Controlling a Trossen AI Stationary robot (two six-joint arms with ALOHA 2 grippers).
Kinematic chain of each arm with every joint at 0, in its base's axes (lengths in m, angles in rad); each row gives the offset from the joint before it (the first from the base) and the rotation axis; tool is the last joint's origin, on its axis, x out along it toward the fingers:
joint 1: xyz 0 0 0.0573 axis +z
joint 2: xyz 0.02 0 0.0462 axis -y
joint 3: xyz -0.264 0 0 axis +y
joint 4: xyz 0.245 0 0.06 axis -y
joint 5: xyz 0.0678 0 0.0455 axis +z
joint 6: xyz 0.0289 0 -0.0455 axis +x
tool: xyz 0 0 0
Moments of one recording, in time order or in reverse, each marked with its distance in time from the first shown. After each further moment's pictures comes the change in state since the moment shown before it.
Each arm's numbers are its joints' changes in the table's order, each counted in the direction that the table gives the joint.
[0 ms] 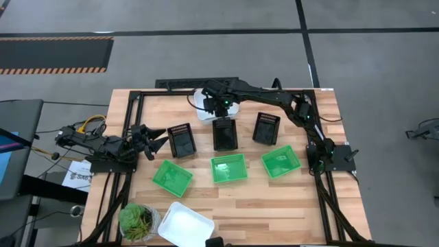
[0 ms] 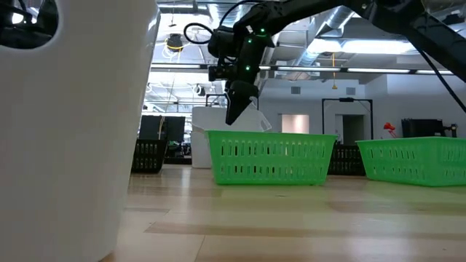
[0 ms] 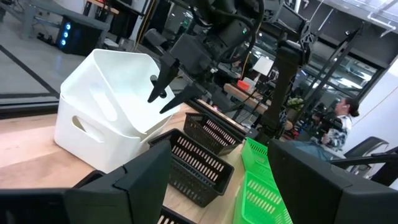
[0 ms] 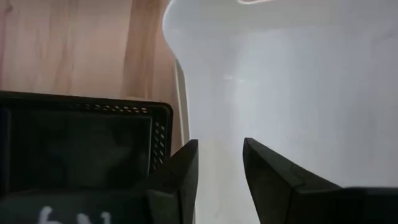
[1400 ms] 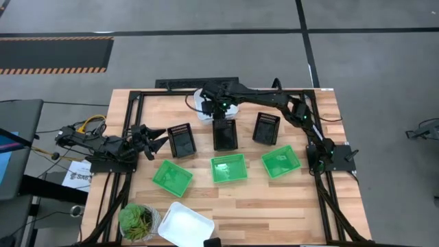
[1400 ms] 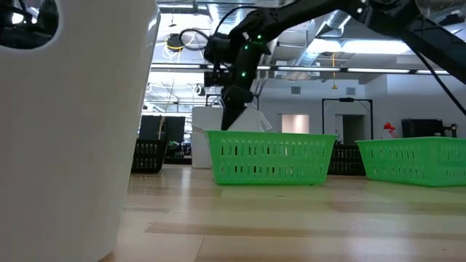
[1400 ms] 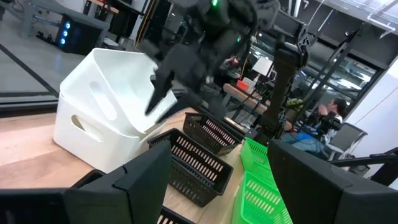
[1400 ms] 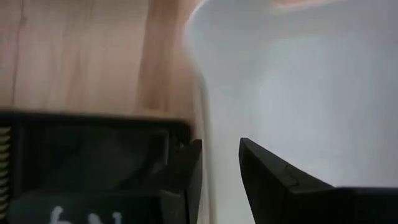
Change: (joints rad) left arm 0.000 0.000 0.000 0.000 -0.001 -0.006; right arm 0.006 -0.047 0.000 0.026 0.051 0.021
